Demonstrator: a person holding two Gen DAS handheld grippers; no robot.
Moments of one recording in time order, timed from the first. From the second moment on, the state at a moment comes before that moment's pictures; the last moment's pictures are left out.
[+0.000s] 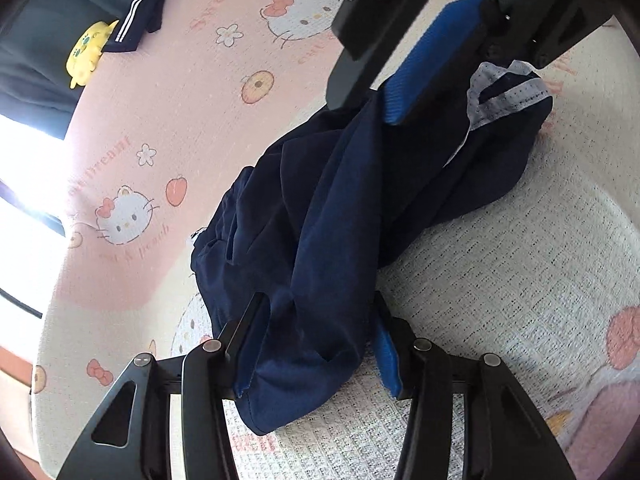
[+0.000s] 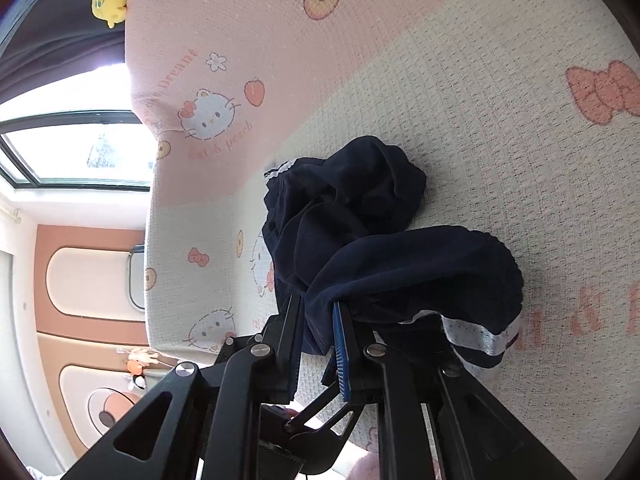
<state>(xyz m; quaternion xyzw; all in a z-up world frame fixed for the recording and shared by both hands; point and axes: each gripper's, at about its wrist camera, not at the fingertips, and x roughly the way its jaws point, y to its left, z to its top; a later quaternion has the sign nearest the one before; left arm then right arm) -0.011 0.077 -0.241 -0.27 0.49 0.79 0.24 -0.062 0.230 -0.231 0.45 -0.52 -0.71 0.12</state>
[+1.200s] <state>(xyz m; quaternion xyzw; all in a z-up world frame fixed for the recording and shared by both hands) -0.166 0.048 -0.163 -0.44 0.28 0.80 0.30 -0.041 0.227 -0.211 0.54 -0.27 -0.80 -0.01</state>
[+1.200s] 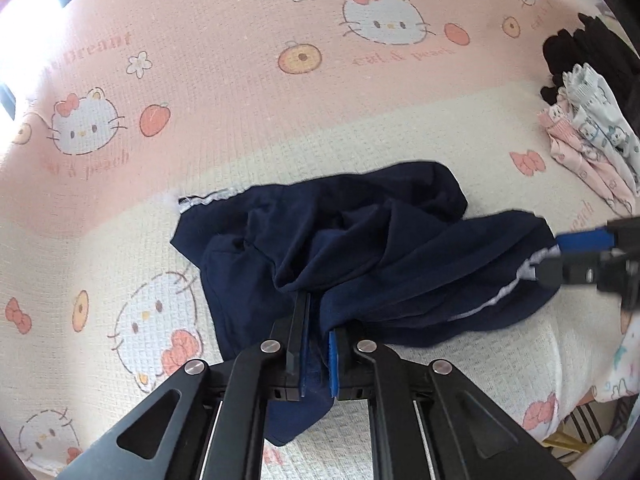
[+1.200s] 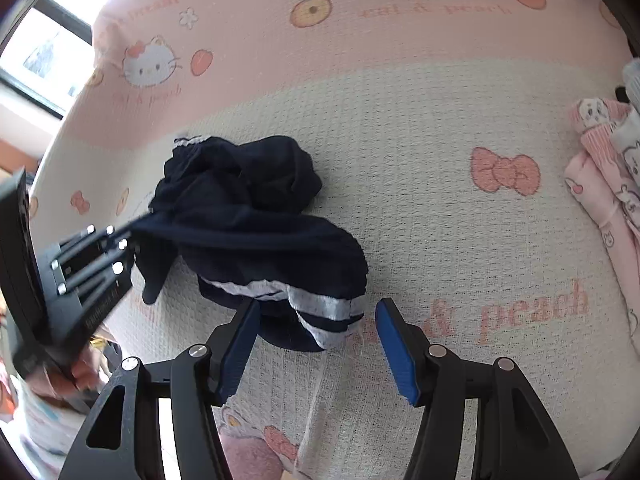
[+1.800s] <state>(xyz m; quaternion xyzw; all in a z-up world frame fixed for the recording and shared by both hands) -0.216 0.069 -0.161 -0.47 0.28 0.77 0.33 -0.053 0.211 -0.222 0.54 -0.22 -0.82 -0.02</state>
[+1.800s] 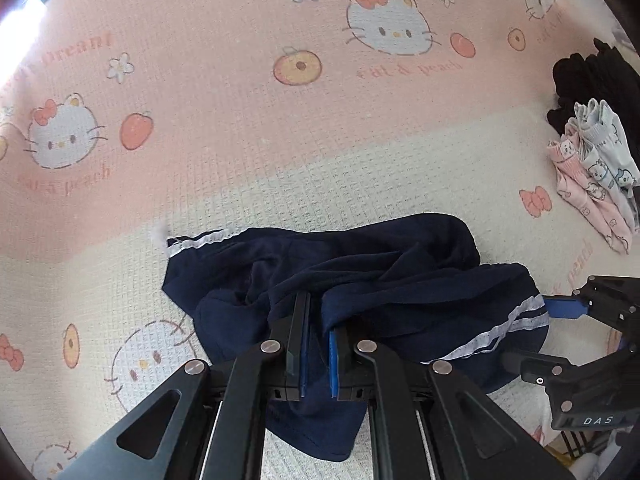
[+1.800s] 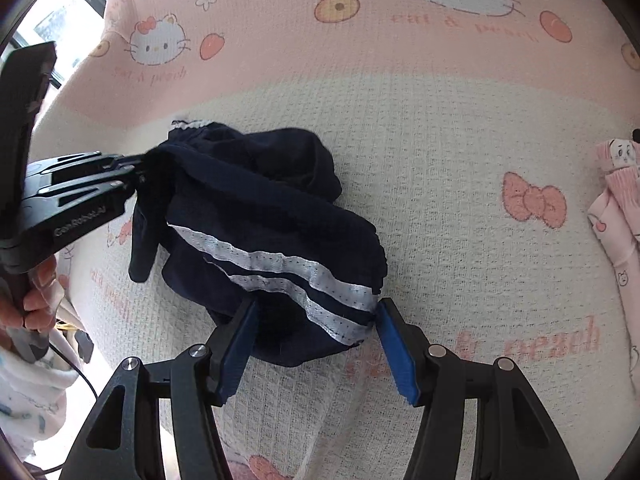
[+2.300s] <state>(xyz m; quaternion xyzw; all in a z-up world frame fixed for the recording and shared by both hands) -0.258 0.060 -0.174 -0.58 0.18 0.71 0.37 -0.052 0.230 -0.221 0.51 -0.27 -0.81 -0.05</state>
